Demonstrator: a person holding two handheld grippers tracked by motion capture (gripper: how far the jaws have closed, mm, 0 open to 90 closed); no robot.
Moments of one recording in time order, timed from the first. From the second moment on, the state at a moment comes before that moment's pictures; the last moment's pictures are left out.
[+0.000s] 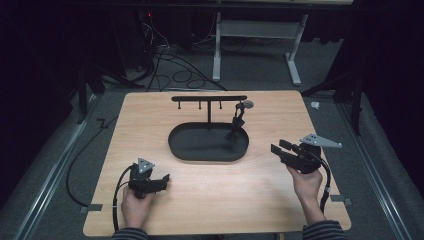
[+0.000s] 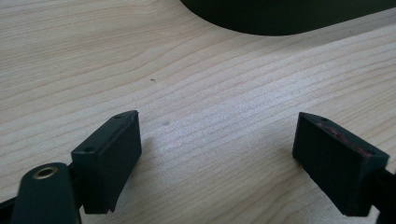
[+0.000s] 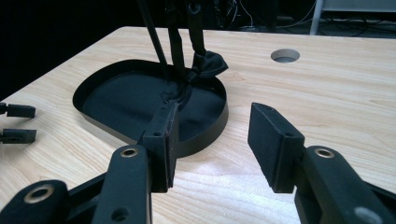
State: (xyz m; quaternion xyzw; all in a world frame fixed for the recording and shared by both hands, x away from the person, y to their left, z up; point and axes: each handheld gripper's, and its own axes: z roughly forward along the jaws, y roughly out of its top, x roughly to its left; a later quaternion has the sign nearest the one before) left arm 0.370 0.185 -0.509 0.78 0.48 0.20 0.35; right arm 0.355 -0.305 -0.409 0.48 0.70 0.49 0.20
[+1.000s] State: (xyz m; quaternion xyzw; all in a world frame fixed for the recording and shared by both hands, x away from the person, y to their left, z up) left arm 0.370 0.185 -0.508 0.78 0.48 0.20 0.35; right arm 0.343 -0.307 -0.433 0.50 0.70 0.49 0.18
